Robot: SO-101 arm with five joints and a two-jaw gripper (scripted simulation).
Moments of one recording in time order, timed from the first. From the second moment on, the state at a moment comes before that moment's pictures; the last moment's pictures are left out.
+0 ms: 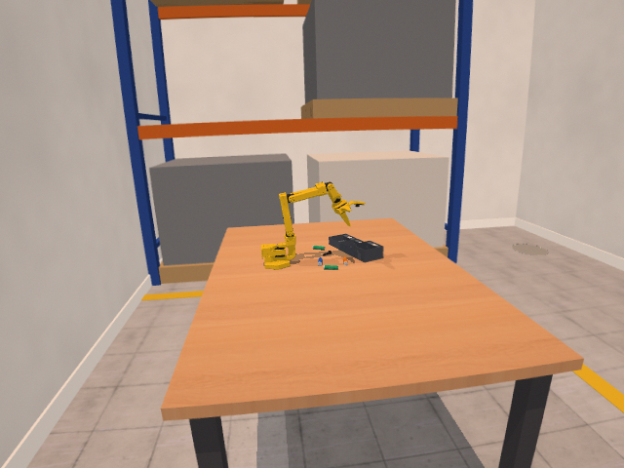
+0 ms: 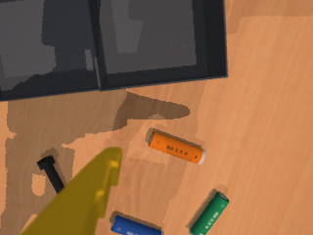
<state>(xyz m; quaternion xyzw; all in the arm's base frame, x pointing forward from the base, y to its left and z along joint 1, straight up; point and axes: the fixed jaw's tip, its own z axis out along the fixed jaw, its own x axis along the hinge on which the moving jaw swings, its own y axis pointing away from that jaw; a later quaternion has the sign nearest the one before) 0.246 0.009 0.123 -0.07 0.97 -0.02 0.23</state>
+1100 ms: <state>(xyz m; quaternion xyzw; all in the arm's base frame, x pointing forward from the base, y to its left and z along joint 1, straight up) 0.250 0.009 0.126 -0.07 0.97 -0.02 0.24</state>
